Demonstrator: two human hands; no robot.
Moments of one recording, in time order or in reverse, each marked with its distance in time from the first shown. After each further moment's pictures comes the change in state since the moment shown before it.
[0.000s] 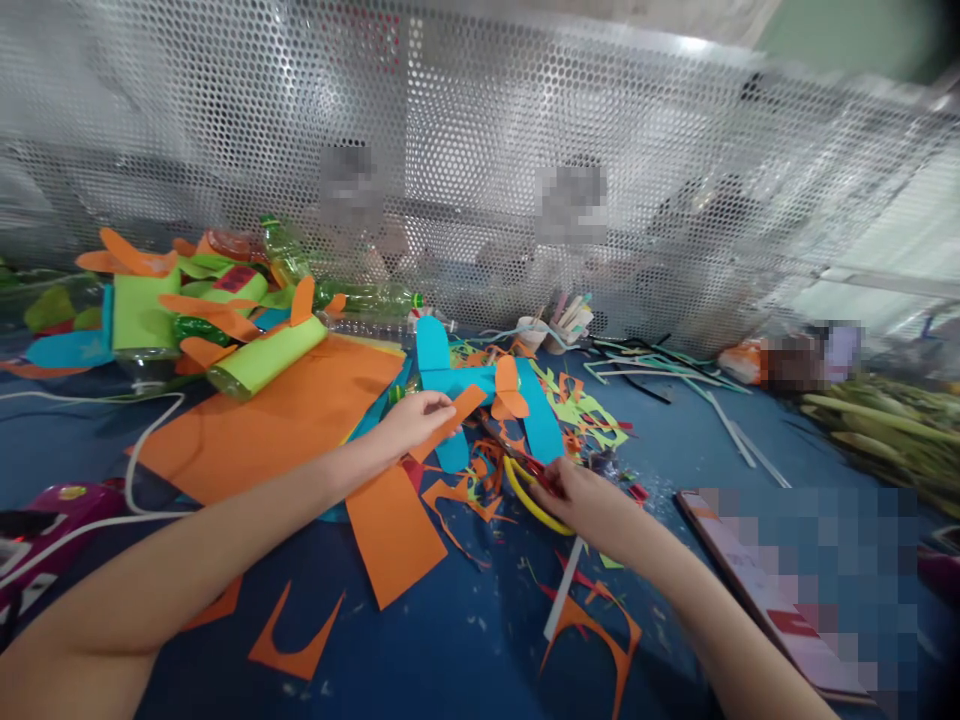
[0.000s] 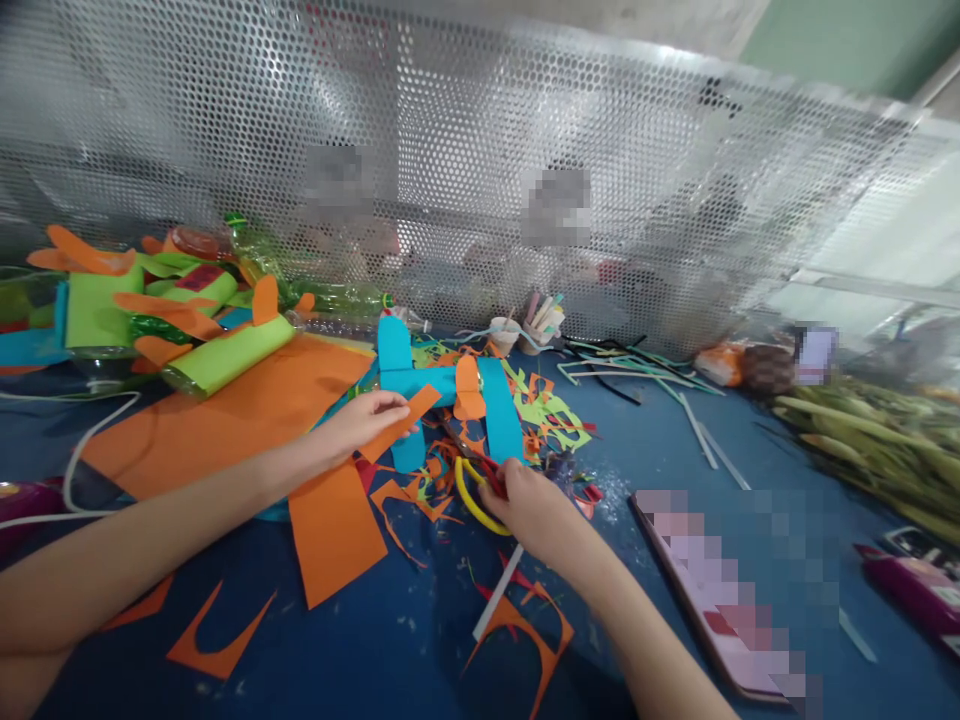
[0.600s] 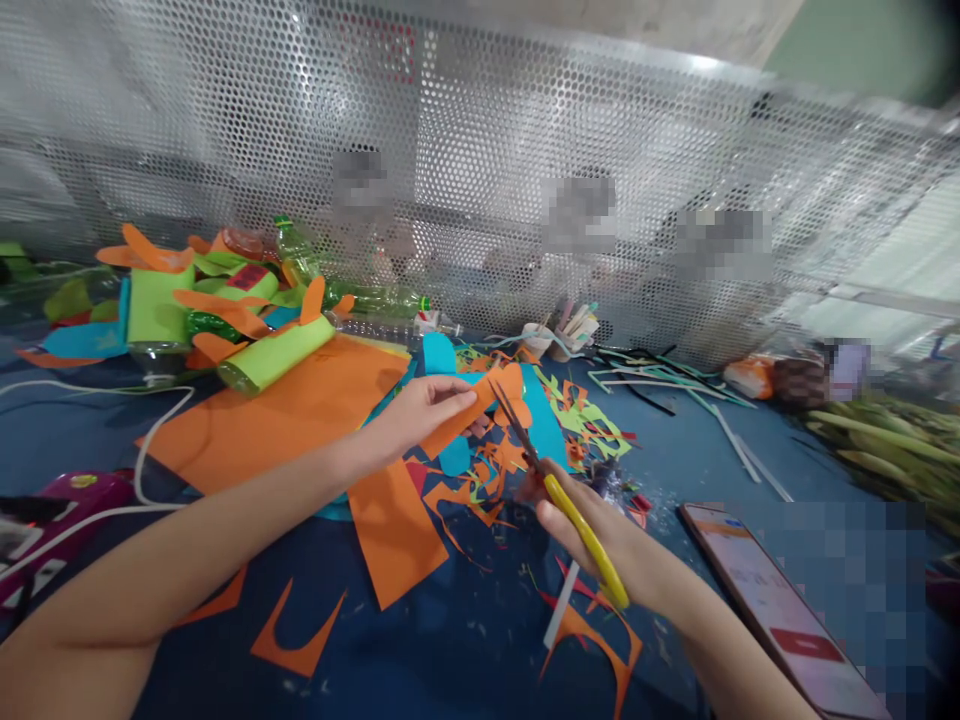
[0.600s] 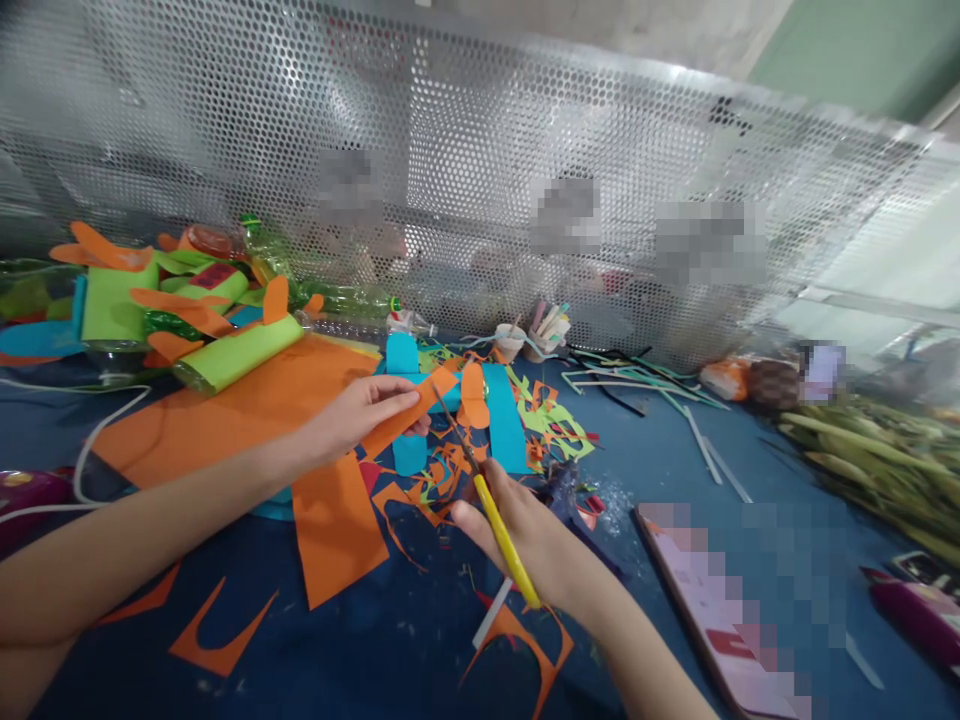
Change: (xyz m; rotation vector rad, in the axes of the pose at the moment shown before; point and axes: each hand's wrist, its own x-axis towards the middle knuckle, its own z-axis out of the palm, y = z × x) left_hand -0.019 0.043 0.000 -0.356 -0.077 0.165; right_hand -0.028 -0.031 -0.030 0.374 0.121 -0.338
